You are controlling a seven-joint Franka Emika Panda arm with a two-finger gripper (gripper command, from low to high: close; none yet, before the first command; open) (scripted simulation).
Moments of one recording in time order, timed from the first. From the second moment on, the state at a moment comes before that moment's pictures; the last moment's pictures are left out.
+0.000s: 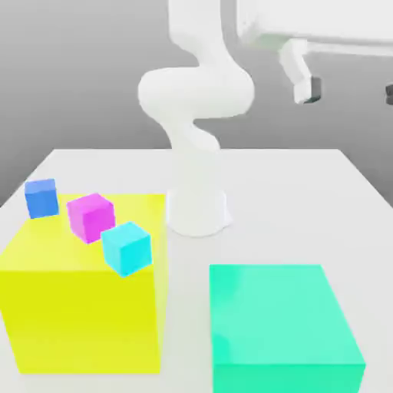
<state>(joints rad) 0.12 -0.16 0.18 -2.17 -0.06 2.41 0.76</state>
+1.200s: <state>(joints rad) 0.30 0.41 0.22 -2.08 -0.20 2.47 0.78</state>
